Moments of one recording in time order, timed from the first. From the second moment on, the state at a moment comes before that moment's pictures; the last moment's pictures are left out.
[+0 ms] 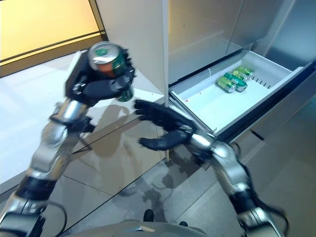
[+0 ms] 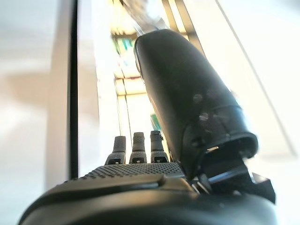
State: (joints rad) left arm -0.15 0.62 0.02 -0.23 -0.59 -0.24 -0.14; right arm -0.02 -0.48 0.06 -0.09 0.61 -0.09 0.74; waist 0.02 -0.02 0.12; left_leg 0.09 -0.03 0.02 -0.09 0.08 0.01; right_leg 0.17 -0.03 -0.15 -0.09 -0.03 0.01
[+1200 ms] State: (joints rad) left arm -0.29 0.65 -0.20 -0.22 -0.61 -0.24 -0.30; right arm -0.37 -0.56 0.33 -0.05 0.61 0.12 0.46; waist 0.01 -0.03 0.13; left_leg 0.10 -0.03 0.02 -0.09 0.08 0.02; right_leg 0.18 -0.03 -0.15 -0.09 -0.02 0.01
